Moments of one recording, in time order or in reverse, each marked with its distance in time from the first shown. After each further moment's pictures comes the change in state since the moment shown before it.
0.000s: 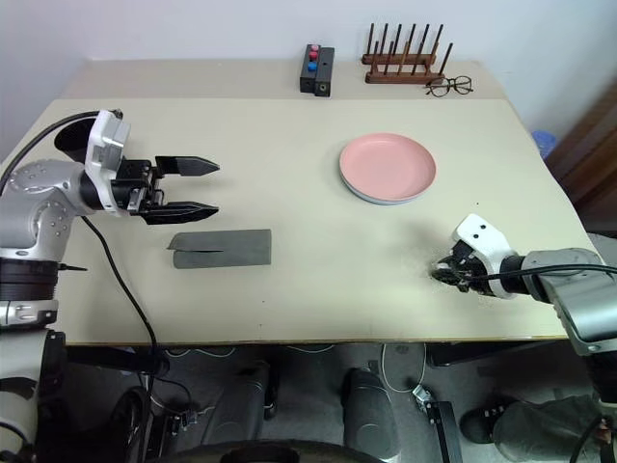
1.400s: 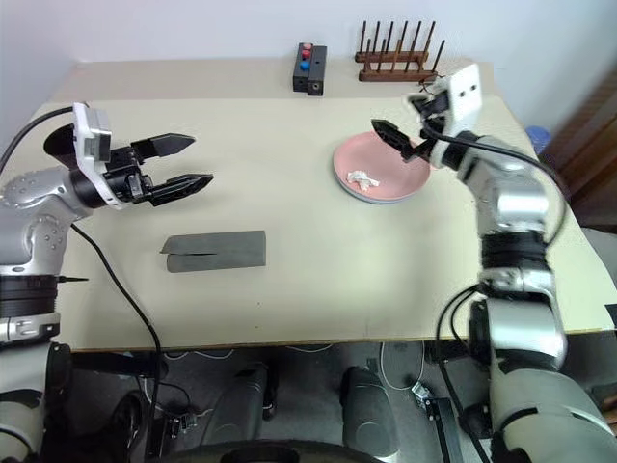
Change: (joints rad) left arm 0.101 -0.037 0.121 -0.072 -0.003 -0.066 0.288; right arm -0.619 0.428 -0.123 0.412 0.055 -0.345 -0.103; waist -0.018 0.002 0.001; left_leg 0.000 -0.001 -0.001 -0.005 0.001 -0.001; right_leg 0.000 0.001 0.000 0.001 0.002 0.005
